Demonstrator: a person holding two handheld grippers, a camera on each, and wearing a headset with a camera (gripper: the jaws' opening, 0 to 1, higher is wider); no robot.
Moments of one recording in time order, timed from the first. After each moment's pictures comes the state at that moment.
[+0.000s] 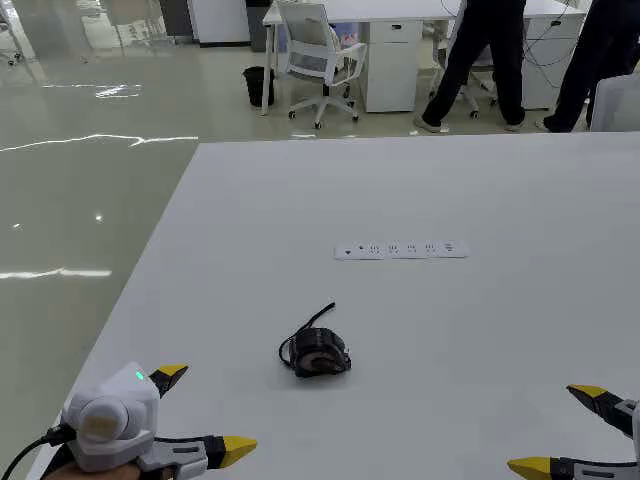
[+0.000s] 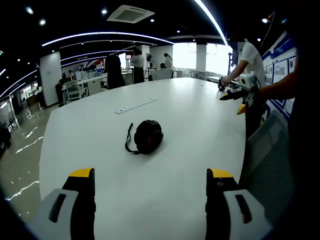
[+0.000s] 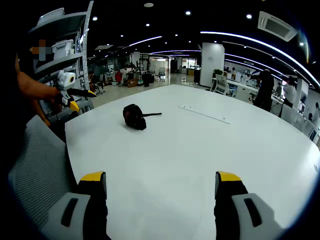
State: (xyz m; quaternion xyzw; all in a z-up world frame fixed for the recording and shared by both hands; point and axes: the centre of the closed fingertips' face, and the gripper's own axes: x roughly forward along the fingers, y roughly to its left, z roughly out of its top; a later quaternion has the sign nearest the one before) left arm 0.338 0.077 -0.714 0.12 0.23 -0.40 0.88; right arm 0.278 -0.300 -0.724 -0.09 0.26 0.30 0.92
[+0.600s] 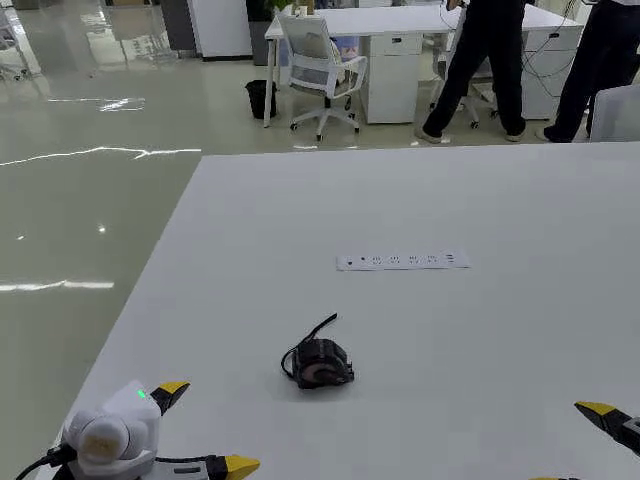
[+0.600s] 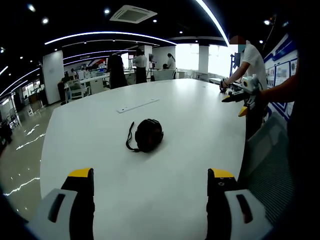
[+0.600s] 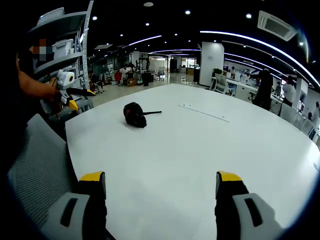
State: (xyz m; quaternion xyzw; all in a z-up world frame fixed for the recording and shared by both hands) left arm 0.329 0.087 -0.712 0.10 0.23 -0.38 0.89; right arm 0.268 -0.308 -0.726 -0.09 0.26 0.29 0.92
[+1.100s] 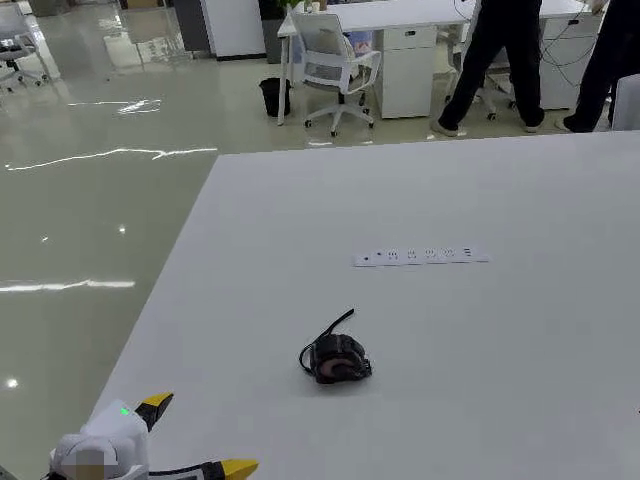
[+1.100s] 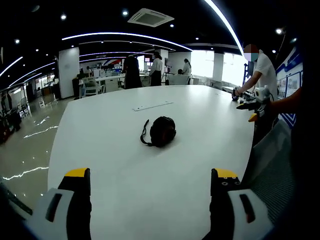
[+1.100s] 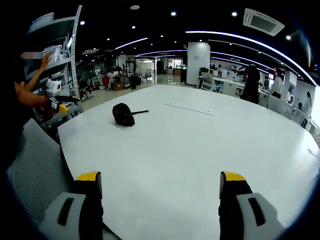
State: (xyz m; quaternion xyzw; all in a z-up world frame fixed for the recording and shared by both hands) left arm 0.322 0.121 -0.716 0.08 0.23 -0.33 0.91; right arm 0.254 -0.337 -0.728 -0.07 0.25 0.24 0.93
